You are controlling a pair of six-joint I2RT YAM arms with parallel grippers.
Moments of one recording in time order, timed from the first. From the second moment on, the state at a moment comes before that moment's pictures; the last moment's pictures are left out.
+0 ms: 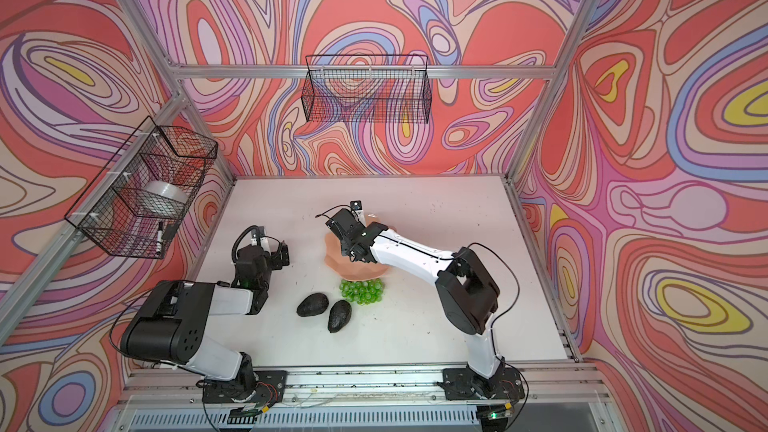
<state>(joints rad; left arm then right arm) -0.07 1.55 0.35 0.83 -0.28 -0.01 0.85 1.98 1.60 -0.61 0.39 0.61</state>
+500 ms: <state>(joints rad) -0.07 1.55 0.35 0.83 -0.28 -0.01 0.79 2.18 1.68 -0.57 0.32 0.57</state>
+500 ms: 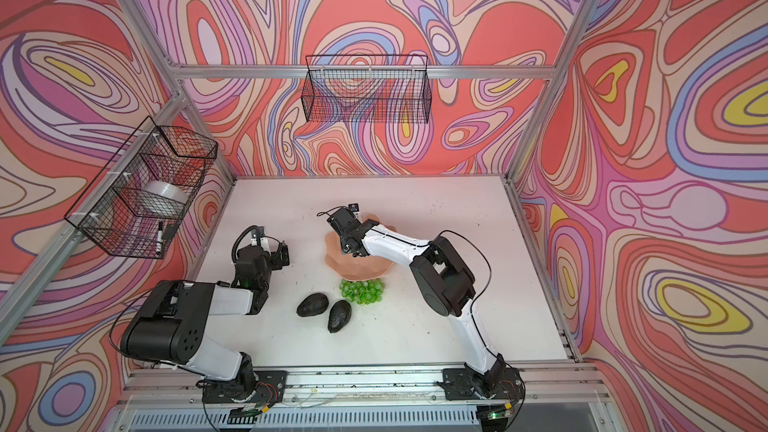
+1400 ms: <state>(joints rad) -0.07 1.55 0.35 0.83 -0.28 -0.01 0.96 1.72 1.47 -0.61 0.44 0.68</state>
